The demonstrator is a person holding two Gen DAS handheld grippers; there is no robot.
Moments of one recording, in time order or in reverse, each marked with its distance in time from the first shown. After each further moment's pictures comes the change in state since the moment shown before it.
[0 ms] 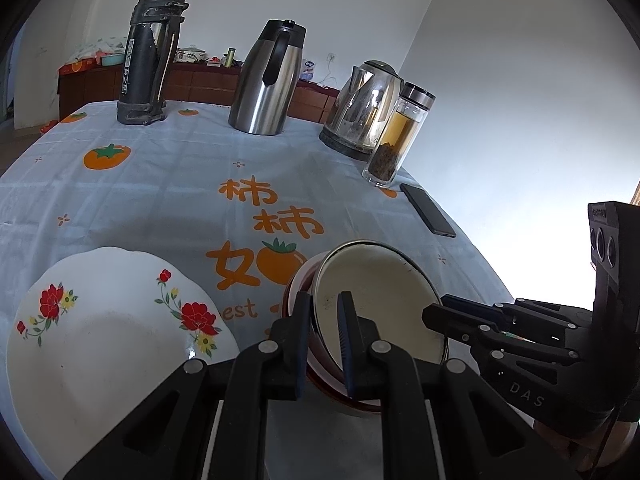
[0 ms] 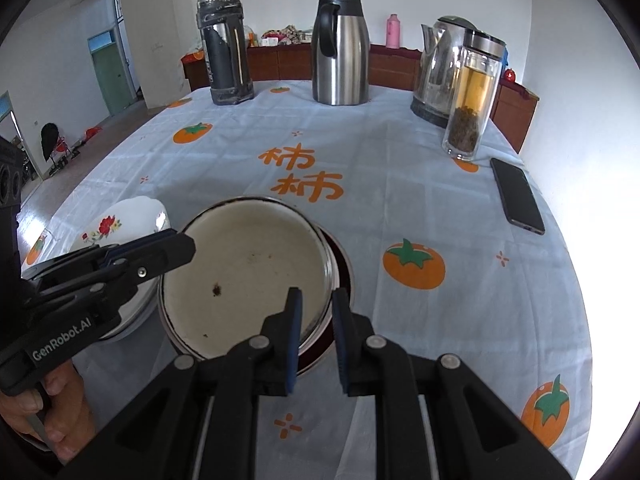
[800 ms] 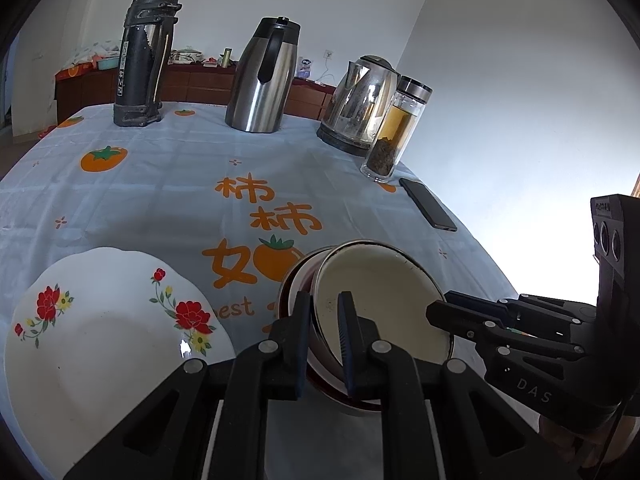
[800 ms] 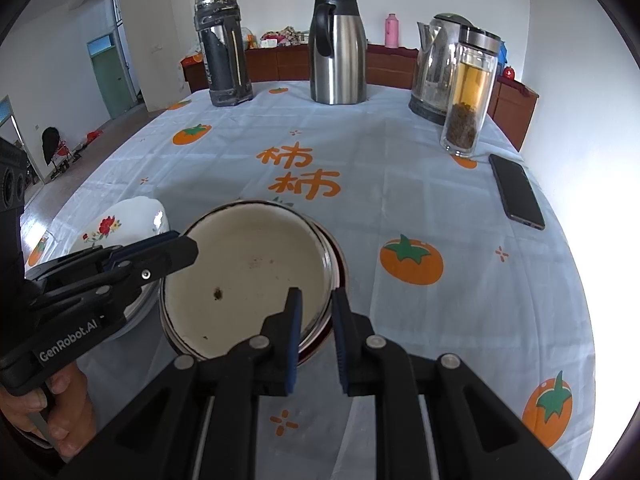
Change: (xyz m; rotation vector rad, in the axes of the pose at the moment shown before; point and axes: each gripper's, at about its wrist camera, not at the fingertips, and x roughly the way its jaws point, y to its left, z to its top) left arm 0.004 -0.005 -0.003 0.025 0.005 0.005; right arm 0.000 -0.003 -0.003 0.012 -0.003 0.004
